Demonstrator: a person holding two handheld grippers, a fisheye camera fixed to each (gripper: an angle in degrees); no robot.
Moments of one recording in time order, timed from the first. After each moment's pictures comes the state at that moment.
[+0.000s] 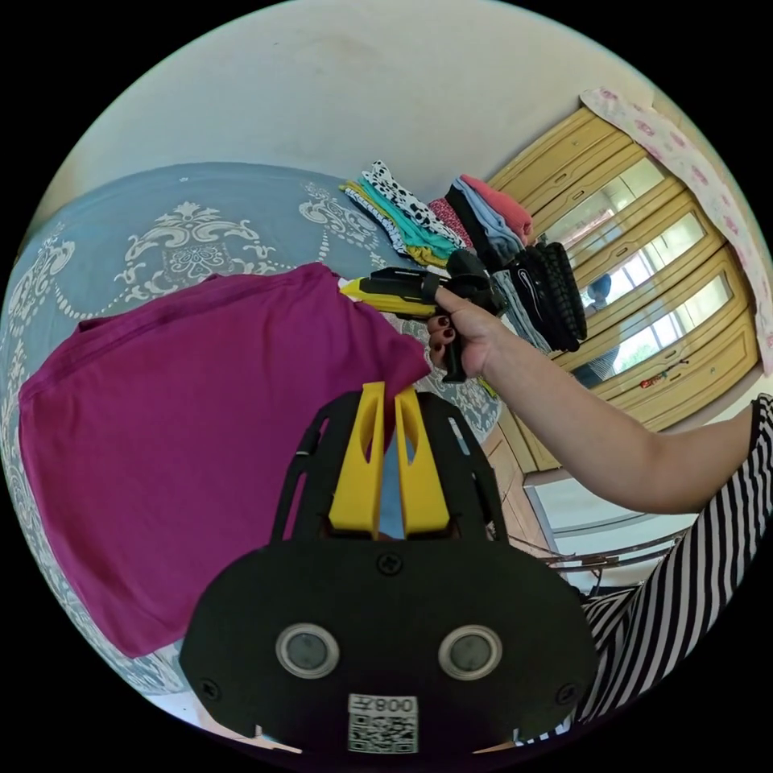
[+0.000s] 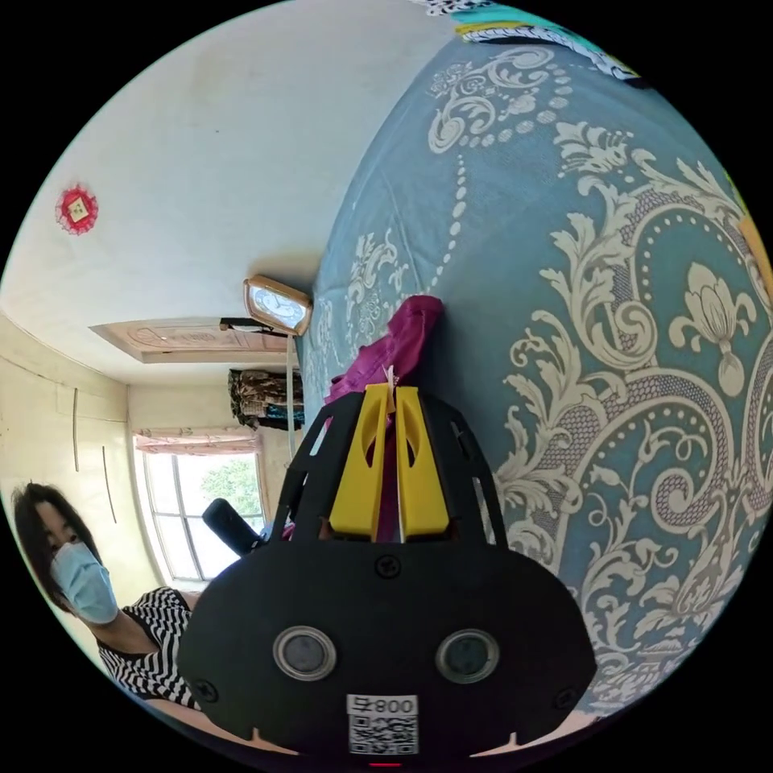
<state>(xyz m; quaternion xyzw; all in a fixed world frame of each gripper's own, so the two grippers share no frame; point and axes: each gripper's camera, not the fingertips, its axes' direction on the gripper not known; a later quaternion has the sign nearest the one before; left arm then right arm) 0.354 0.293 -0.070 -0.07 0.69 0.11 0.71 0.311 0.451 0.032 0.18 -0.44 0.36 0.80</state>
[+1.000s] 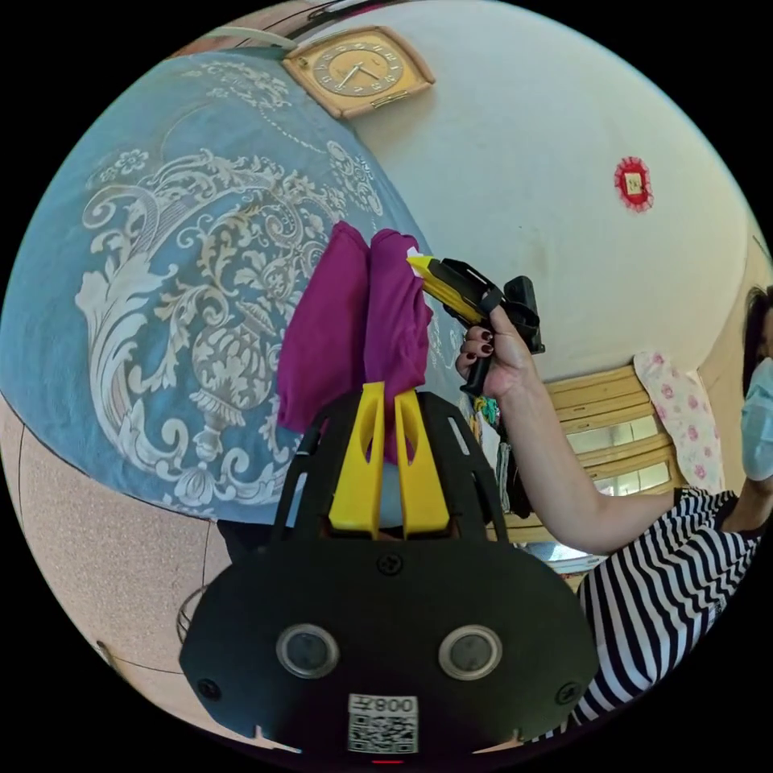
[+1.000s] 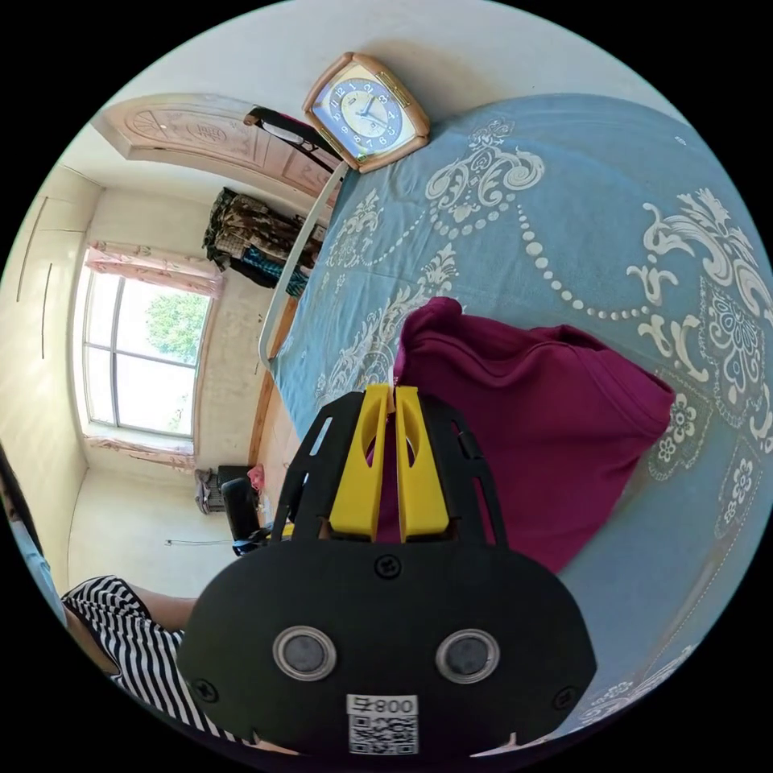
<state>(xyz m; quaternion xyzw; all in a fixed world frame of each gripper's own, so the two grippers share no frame) -0.085 0.306 0.046 -0.15 0.67 -0.31 0.66 -0.016 0.136 0.238 0.06 -0.37 0.09 0.92</state>
